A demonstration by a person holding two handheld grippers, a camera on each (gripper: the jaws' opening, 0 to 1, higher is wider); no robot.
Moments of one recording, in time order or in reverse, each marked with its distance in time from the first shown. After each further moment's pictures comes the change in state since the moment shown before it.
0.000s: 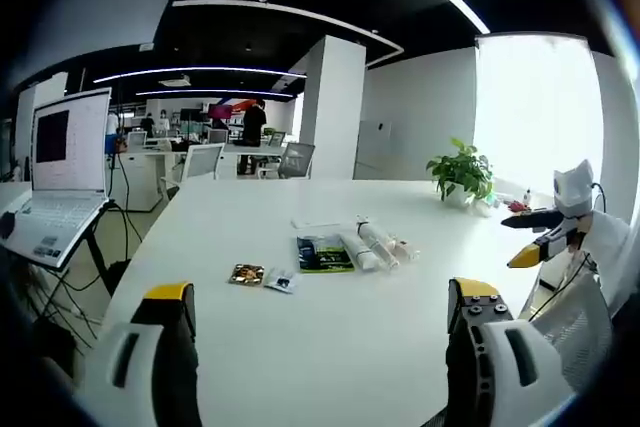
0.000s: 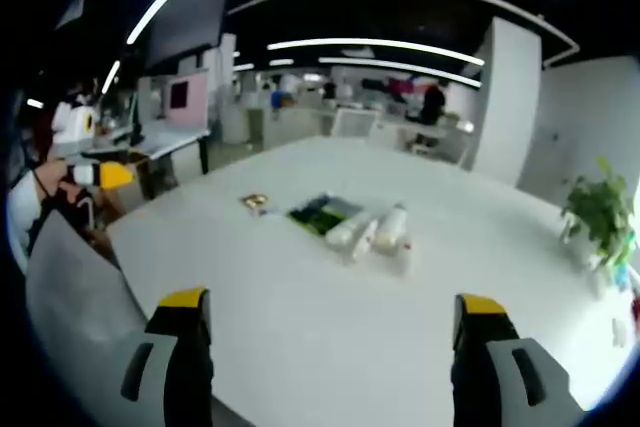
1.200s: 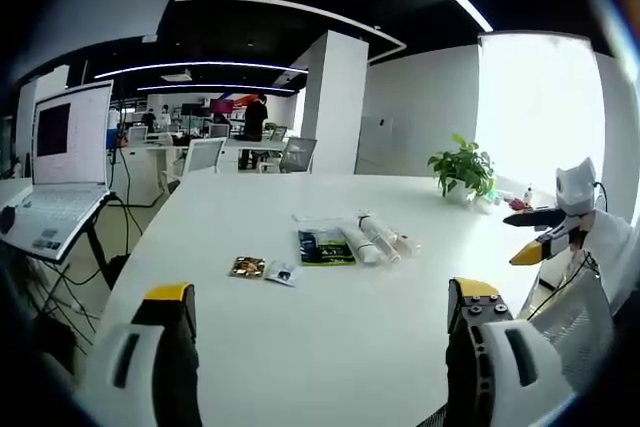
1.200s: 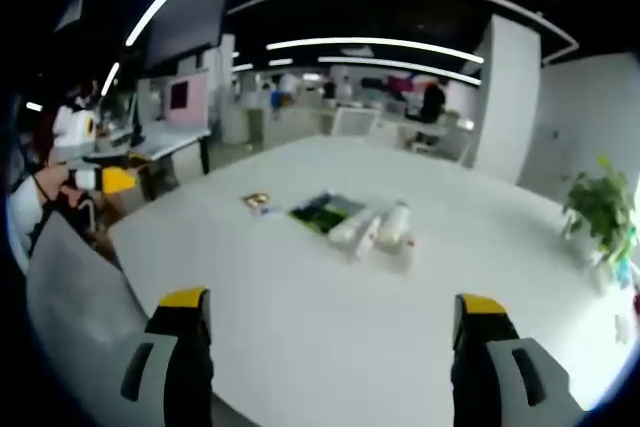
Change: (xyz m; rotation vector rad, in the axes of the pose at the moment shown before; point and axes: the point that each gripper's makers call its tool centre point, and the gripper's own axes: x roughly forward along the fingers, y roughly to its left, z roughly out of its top) left arm 0.002 0.003 -0.008 -0.008 0.020 0.005; right arm 0.002 0.004 -0.003 0.016 0.000 0.004
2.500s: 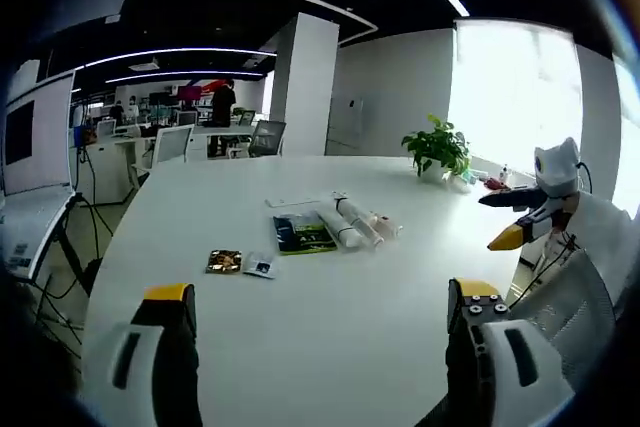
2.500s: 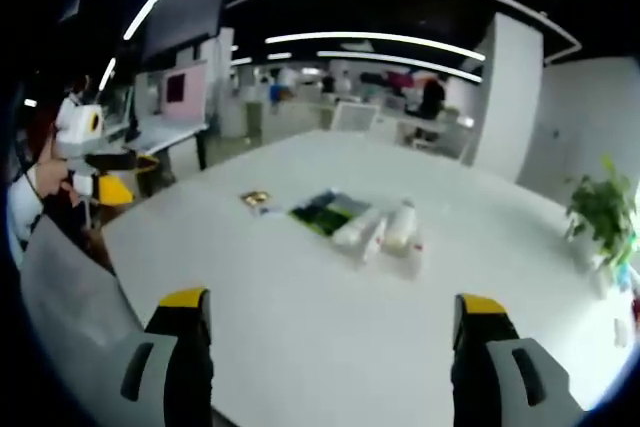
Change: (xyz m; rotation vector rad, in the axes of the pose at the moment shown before) left arm 0.028 -0.004 -0.012 0.042 0.086 -0.136; right arm 0.024 0.009 0.008 -0.012 0.025 -0.015
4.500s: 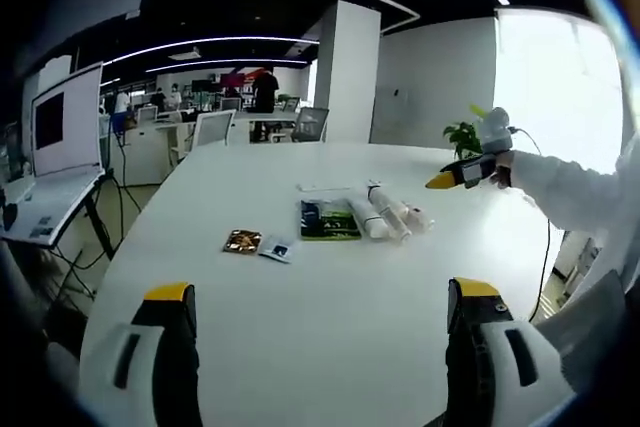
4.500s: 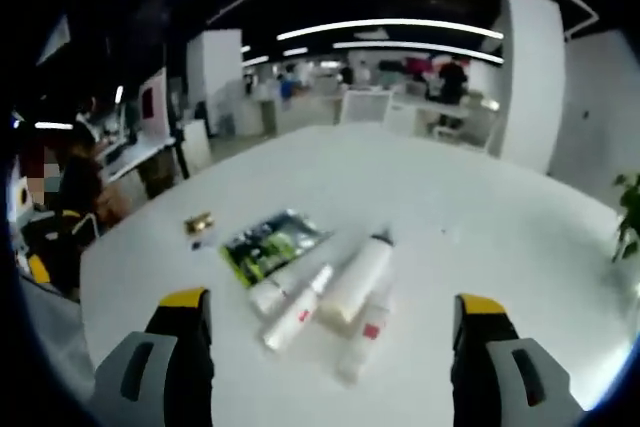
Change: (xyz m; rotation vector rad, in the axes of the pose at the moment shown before) left arm 0.011 -0.013 -0.017 -0.045 0.052 0.210; right arm 0.171 -0.132 0.047 0.041 0.049 0.136
